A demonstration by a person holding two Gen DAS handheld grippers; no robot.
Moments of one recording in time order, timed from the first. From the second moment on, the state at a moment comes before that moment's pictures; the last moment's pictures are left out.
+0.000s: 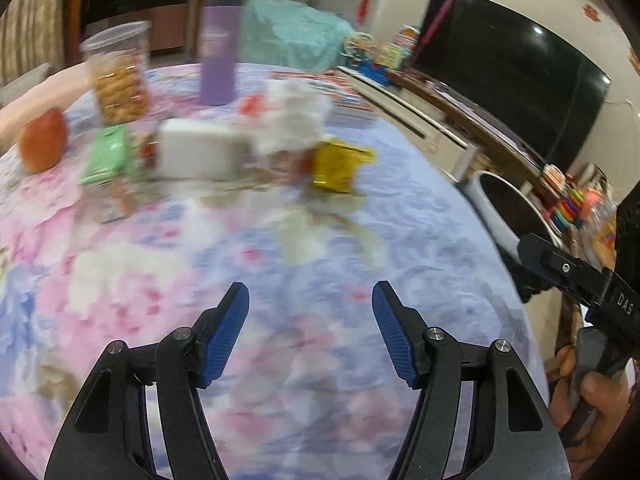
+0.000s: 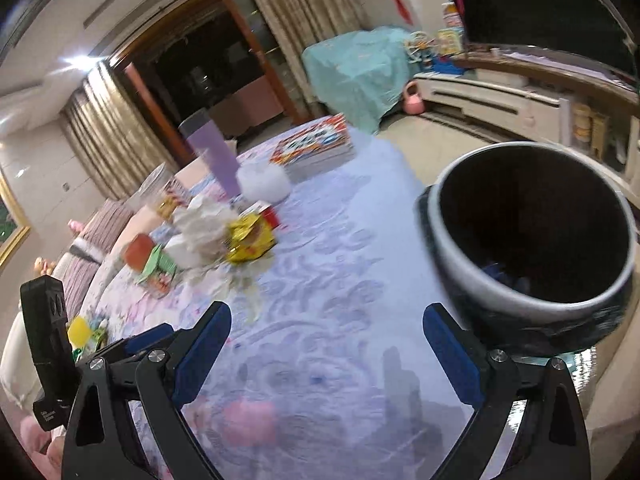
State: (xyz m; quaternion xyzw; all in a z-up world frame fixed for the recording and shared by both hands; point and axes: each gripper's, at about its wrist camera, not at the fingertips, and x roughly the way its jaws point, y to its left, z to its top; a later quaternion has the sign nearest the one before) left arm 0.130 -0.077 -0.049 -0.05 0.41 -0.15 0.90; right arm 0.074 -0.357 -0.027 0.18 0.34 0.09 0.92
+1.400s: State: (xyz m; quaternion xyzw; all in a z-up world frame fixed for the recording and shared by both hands) left arm 0.215 0.039 -0.061 -0.10 0.41 -0.03 0.91; right arm 0.182 -0.252 -0.060 0.15 0.38 0.13 0.91
